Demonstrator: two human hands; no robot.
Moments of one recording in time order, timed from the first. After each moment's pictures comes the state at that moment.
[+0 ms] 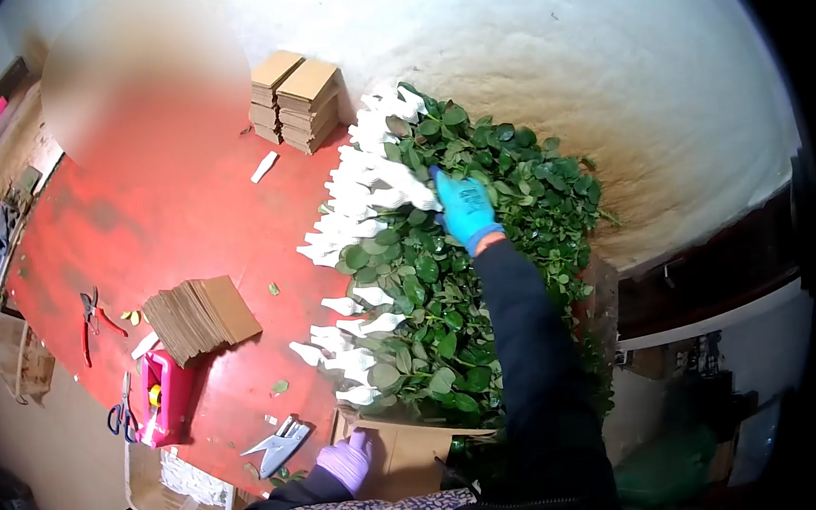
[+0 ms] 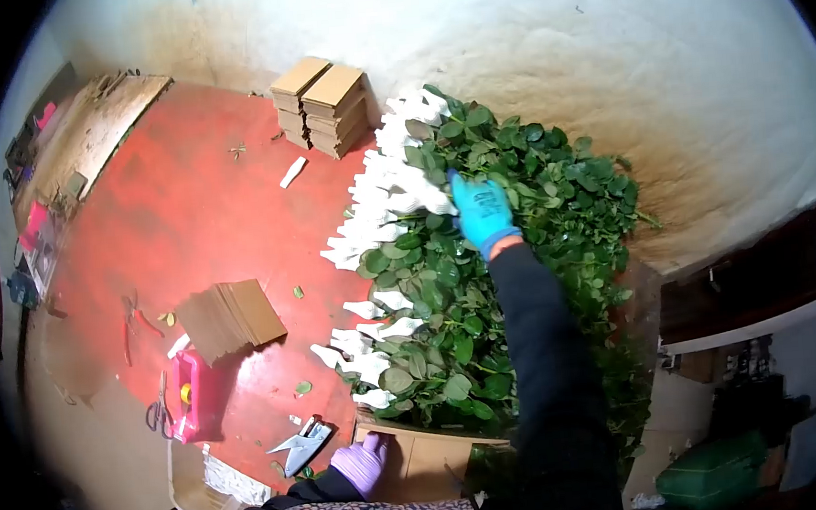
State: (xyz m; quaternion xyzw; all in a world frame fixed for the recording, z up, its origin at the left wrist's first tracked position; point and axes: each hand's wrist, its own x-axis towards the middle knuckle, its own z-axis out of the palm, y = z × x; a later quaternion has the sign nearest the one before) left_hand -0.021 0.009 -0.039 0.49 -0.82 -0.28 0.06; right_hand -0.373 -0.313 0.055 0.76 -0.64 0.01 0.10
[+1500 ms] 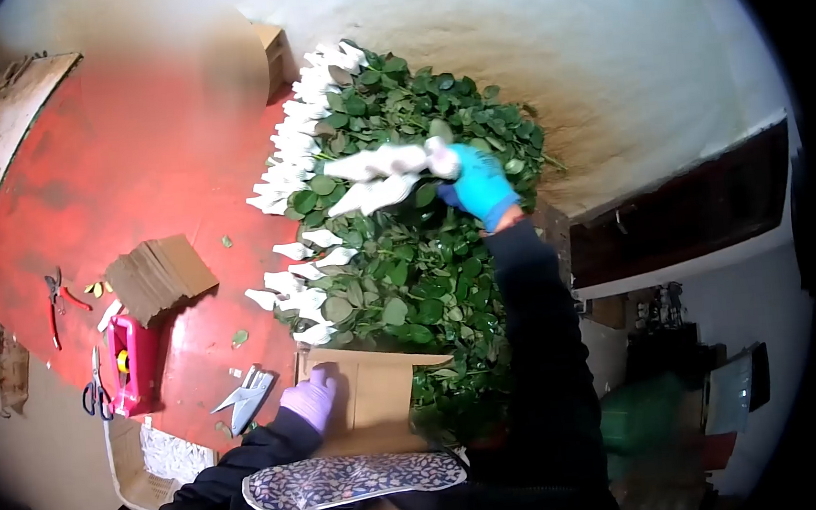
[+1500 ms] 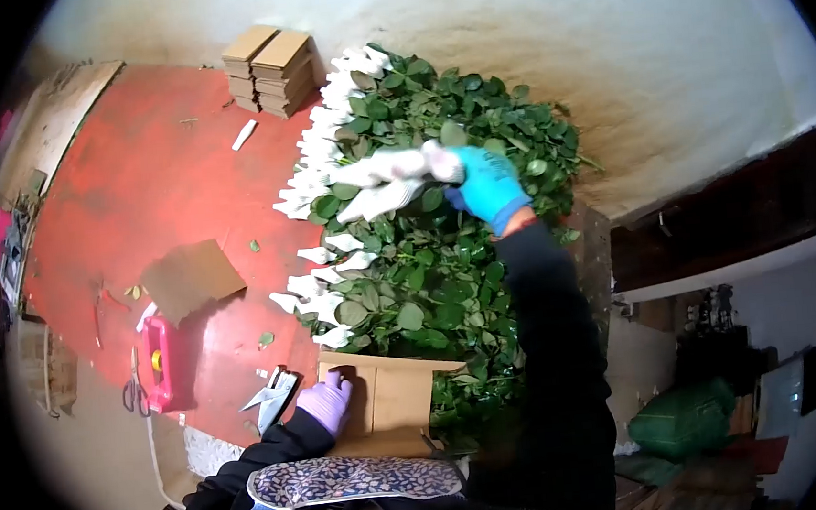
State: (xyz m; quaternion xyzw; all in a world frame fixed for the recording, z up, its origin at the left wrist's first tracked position) left_hand -0.011 -0.001 -0.034 0.39 -0.88 -0.26 0.00; right_hand -0.361 -0.184 0.168 0.64 -0.71 0.25 -0.13
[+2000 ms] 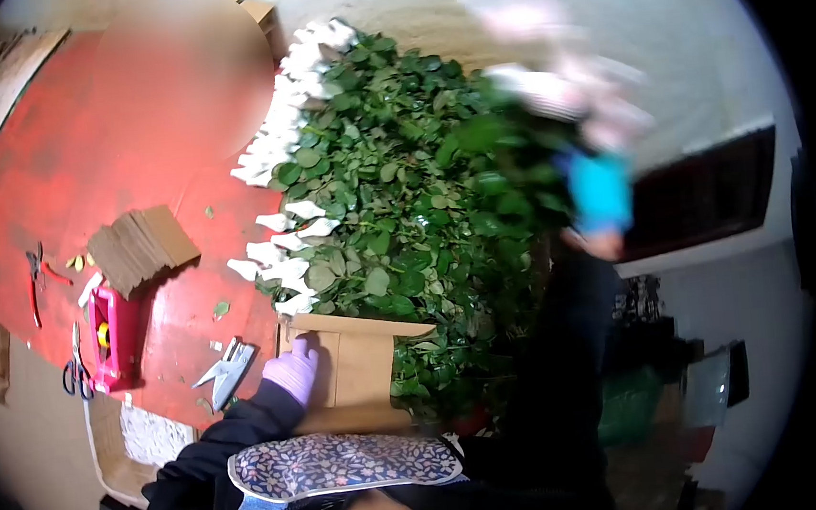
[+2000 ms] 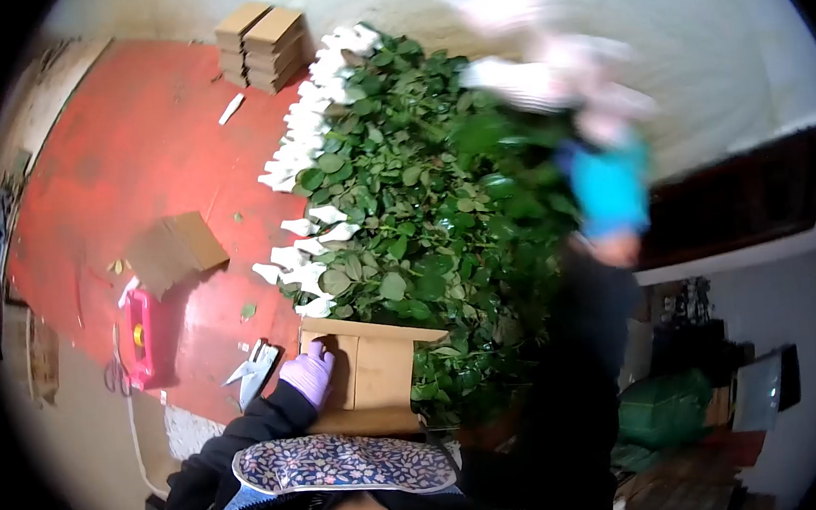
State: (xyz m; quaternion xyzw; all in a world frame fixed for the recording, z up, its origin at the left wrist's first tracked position) left_hand -0.009 -0.006 -0.013 0.34 -0.91 -0.23 -0.05; right_hand -0.374 -0.105 0.297 0.49 -0.82 0.28 0.04
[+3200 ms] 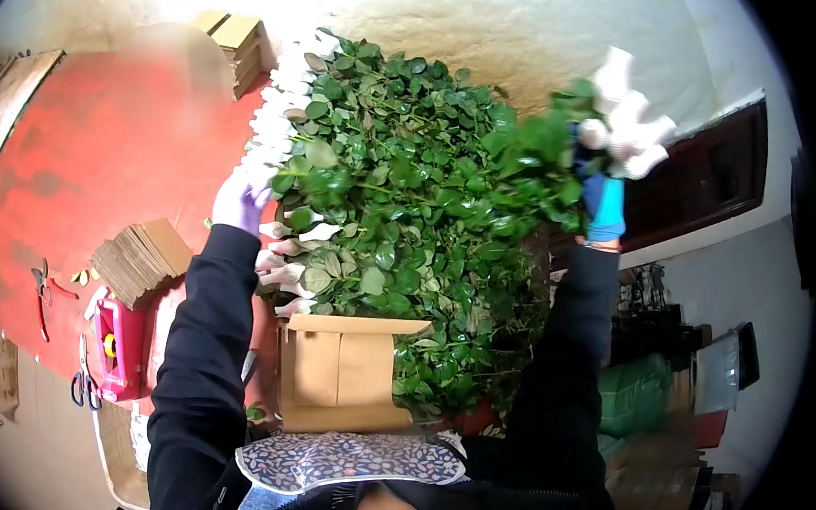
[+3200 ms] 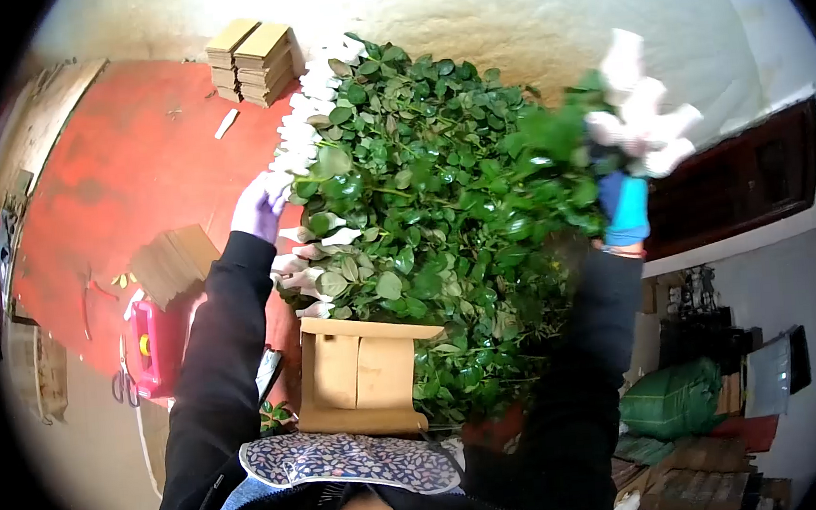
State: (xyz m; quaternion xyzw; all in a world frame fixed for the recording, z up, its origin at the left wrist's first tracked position) left_hand -0.063 -0.264 -0.012 0.17 -0.17 -0.82 0.52; right_hand -0.507 -0.055 0.267 0.48 -0.51 0.67 -0.26
